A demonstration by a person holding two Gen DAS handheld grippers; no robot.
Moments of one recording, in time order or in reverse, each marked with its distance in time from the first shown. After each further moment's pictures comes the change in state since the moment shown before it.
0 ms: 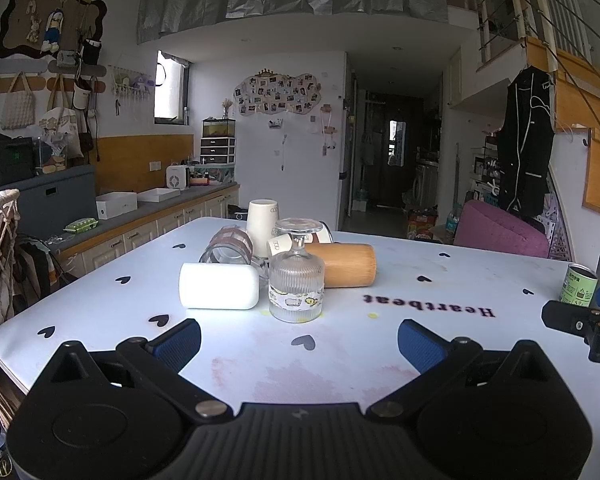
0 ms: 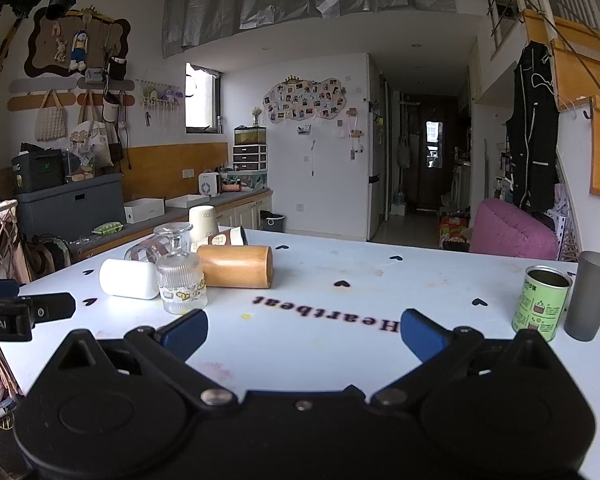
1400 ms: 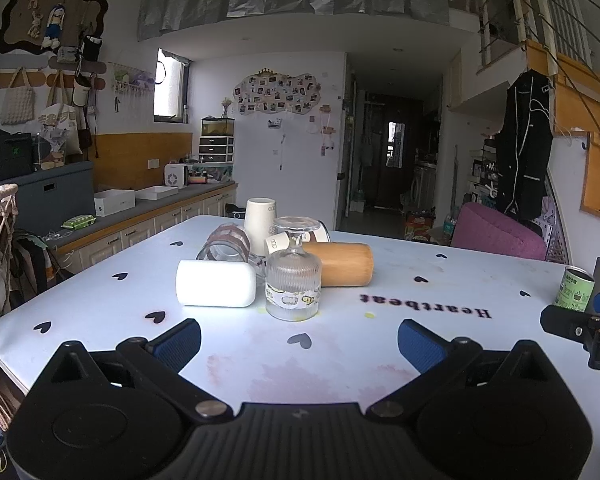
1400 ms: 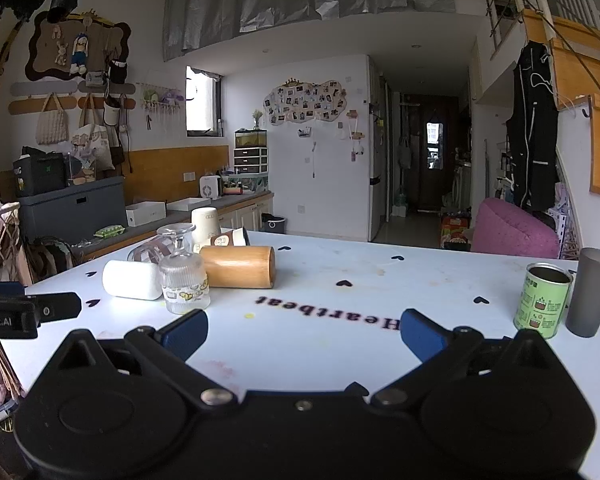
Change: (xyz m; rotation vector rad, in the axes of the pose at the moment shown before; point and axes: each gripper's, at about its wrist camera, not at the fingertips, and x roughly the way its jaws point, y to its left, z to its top) left arm 0.001 -0.006 -0.003 -0.003 0.001 -0.004; right arm -0.002 0.003 -0.004 0.010 -0.003 0.008
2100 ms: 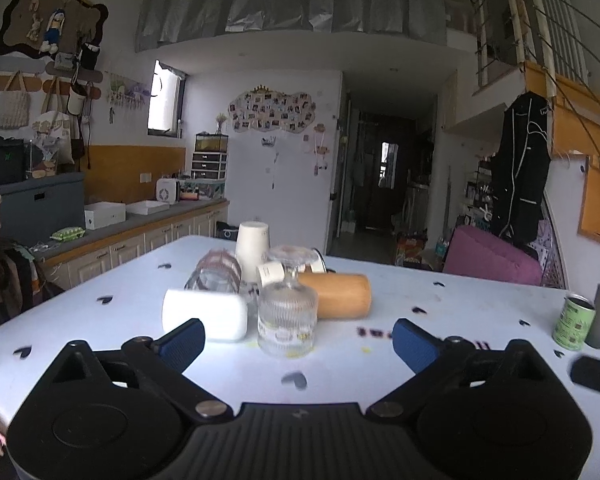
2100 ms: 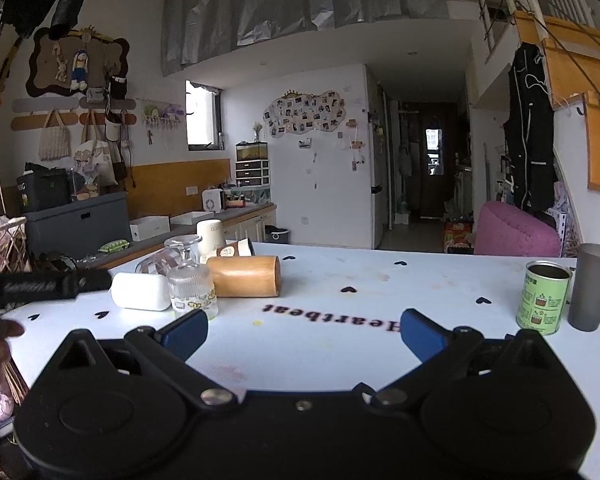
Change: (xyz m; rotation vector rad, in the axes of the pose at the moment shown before) left arm 0.027 -0.006 0.017 -0.030 -0.066 -0.038; right arm -0.016 -0.005 -0.001 0.034 -0.033 0.016
